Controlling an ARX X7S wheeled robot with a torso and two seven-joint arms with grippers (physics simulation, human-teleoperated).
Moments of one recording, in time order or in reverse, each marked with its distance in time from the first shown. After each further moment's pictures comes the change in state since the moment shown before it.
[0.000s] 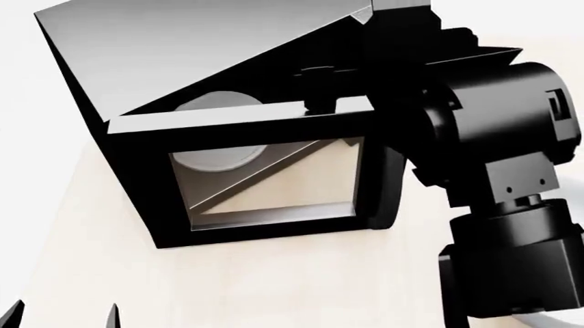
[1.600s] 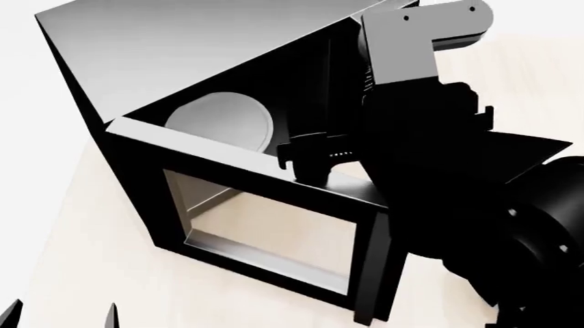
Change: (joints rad) left arm -0.004 -0.015 0.013 0.003 -0.005 0.004 -0.019; right arm -0.266 0.101 0.203 -0.593 0.313 0.293 0.233
